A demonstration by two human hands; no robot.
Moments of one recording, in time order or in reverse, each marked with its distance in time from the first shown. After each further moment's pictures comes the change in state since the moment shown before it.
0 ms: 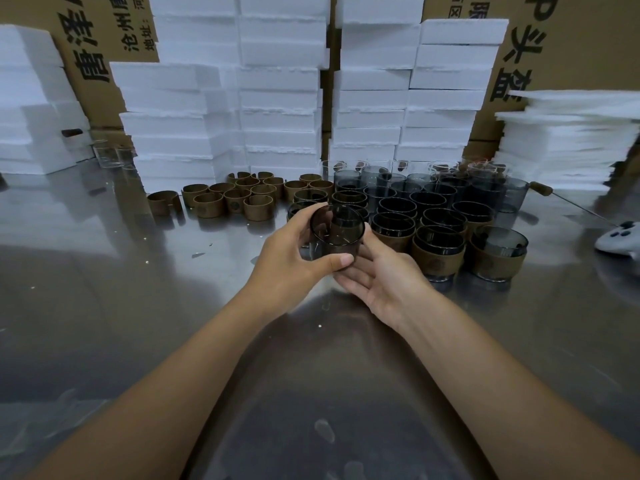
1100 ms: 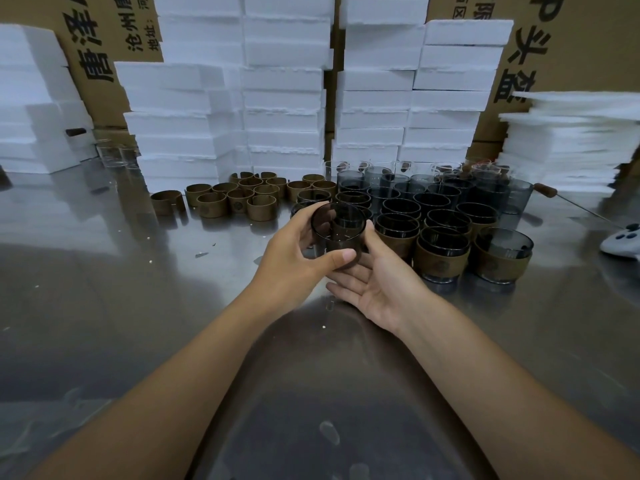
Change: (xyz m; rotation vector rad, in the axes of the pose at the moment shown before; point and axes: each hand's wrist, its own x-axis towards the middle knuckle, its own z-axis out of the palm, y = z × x) left_hand 0.001 -0.002 0.001 -0.114 0.018 -0.009; right_hand 0.000 0.004 0.005 -0.001 -0.065 0.083
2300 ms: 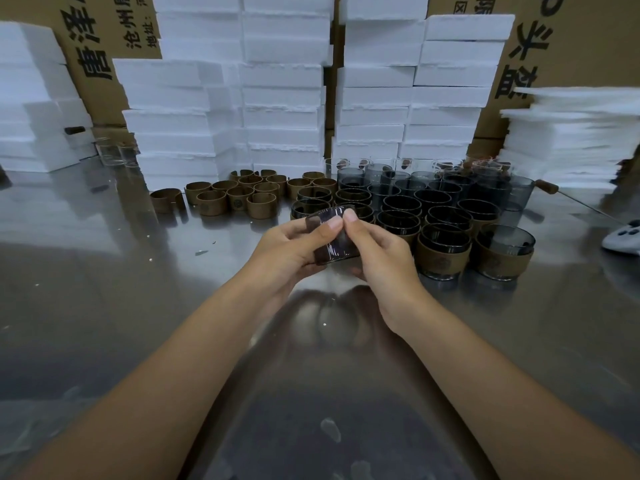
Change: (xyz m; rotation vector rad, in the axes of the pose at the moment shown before) left_hand 0.003 0.010 -0.005 -0.425 0.007 -0.447; right_hand -0.005 0.003 0.005 -0.360 0.035 -0.456
